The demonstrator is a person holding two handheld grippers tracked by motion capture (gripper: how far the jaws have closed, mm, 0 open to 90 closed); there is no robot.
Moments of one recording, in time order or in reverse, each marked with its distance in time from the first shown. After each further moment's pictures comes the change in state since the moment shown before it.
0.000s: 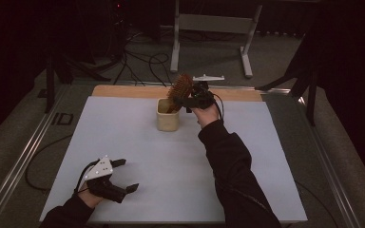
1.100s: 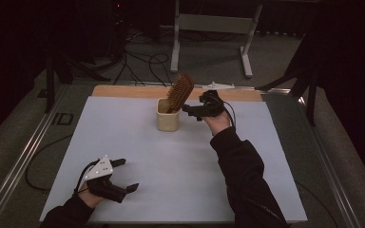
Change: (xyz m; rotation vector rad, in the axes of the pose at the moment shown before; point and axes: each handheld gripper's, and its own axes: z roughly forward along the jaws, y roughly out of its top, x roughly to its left) left arm 0.000 0.000 0.000 0.000 0.004 0.006; right arm -0.014 -0.024 -0.027 -0.011 0.009 -0.081
